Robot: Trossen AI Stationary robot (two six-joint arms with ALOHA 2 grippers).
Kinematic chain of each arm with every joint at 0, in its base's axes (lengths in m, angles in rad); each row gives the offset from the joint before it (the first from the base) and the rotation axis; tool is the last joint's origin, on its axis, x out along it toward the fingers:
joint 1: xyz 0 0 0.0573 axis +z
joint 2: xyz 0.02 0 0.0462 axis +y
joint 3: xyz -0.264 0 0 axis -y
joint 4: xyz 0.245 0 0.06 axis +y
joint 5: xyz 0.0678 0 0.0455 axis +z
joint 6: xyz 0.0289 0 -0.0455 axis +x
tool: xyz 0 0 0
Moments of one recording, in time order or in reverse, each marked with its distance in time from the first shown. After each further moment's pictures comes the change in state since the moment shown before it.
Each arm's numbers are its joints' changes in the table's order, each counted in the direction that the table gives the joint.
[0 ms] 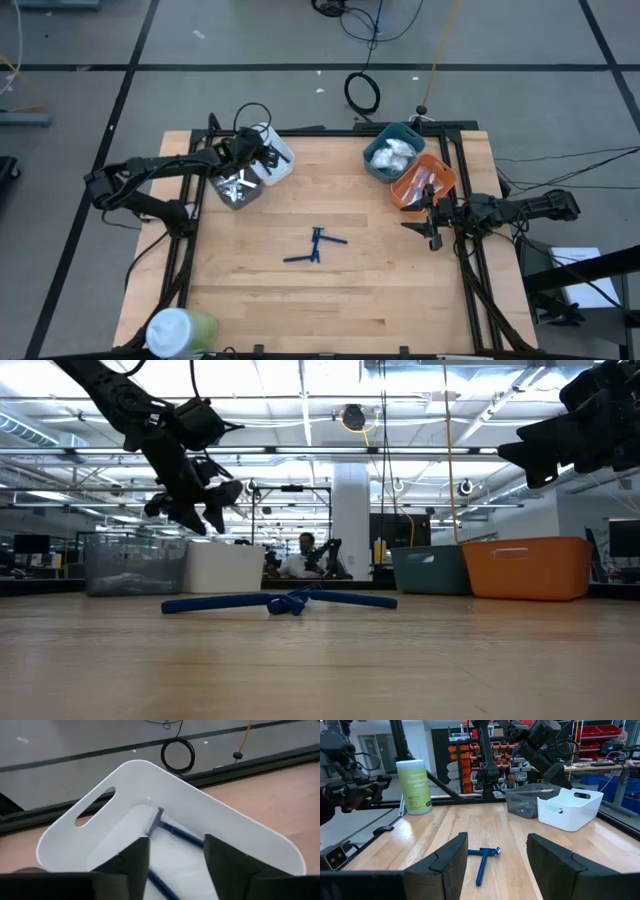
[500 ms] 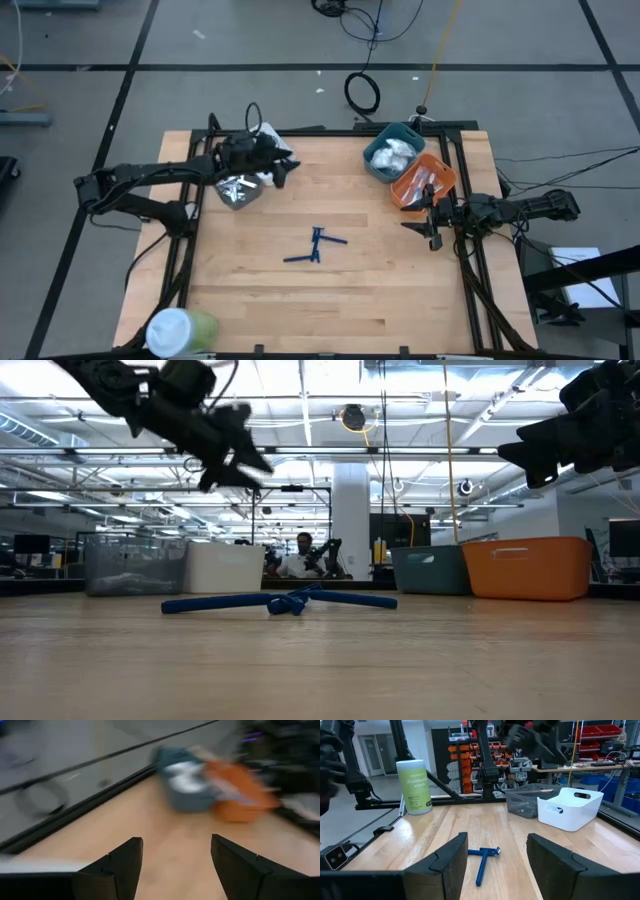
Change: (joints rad) left arm -0.118 -0.095 0.001 -0.279 -0.486 0.207; right arm 0.000 0.000 0.000 0.000 0.000 0.000
